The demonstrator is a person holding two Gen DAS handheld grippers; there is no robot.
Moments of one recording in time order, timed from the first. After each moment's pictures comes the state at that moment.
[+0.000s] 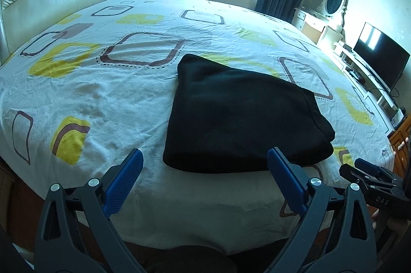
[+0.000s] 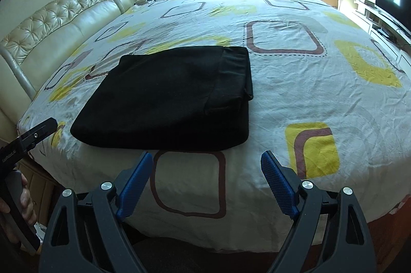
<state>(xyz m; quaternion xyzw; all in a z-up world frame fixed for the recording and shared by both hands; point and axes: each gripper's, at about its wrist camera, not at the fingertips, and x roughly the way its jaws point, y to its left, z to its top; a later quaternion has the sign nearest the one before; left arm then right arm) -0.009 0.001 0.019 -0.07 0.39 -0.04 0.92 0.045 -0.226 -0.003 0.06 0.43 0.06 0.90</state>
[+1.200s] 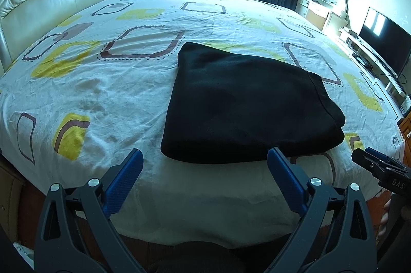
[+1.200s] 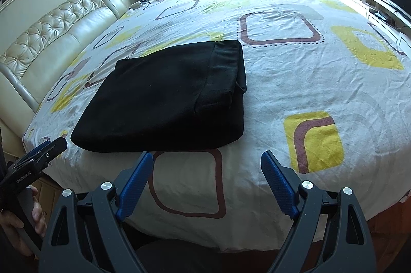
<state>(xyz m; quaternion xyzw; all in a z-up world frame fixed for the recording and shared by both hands) -0.010 -0.011 0.008 -0.05 0.41 -0.02 0.91 0.048 -0.239 -0.009 0.11 0.44 0.06 0.89</state>
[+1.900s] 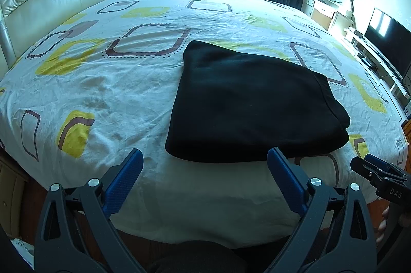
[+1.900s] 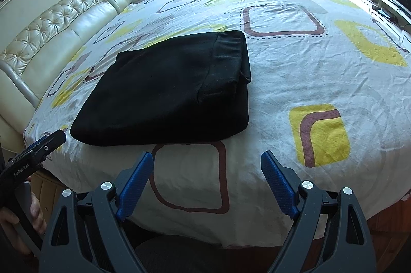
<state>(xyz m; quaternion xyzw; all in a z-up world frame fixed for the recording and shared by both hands) -0.009 -0.010 0.009 -0.05 0.41 -0.01 0.91 0.048 -0.235 -0.018 0.11 0.45 0.06 0.88</state>
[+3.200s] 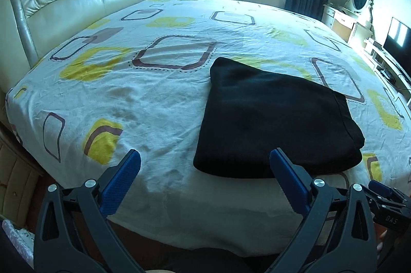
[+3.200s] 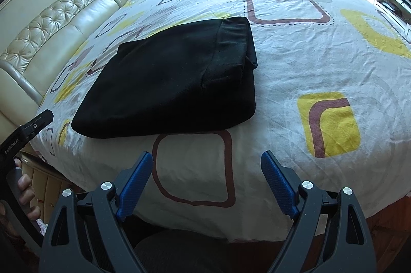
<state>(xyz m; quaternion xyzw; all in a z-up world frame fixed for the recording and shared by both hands) -0.003 0.003 0.029 -0.04 0.40 0.05 0.92 0.050 -0.233 -0.029 0.12 0.48 0.08 0.87</state>
